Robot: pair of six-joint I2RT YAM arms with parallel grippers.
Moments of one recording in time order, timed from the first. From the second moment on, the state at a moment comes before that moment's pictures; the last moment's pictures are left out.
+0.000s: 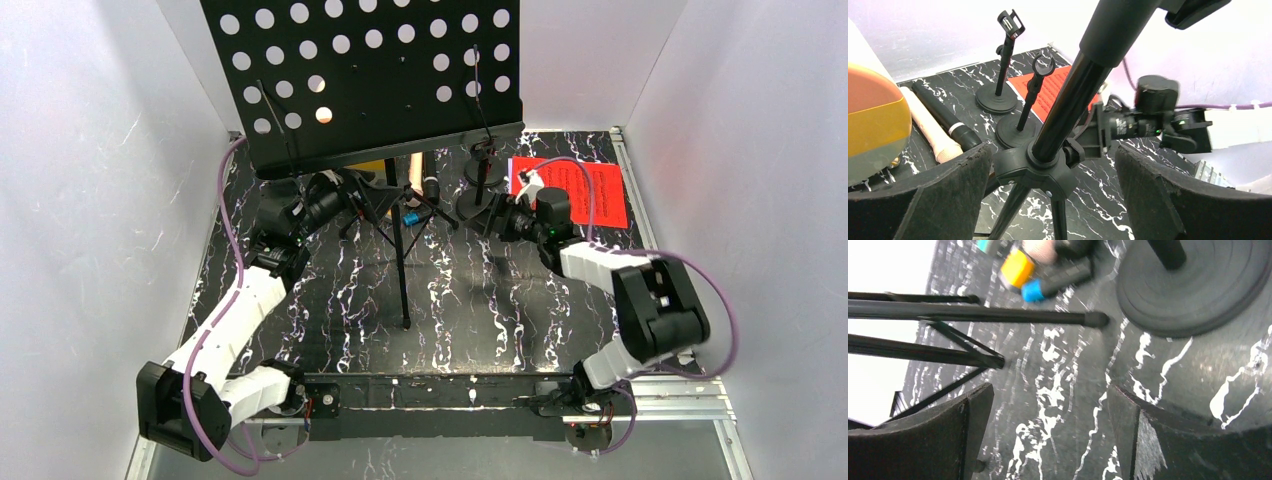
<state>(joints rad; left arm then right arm) -0.33 1.09 0.87 0.28 0.49 -0.38 0.32 1.51 0.70 0.43 -0.49 0.55</state>
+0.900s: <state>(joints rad) -0.29 1.02 0.82 0.24 0.48 -0.31 0.28 2.09 1.05 0.67 -0.54 0.68</state>
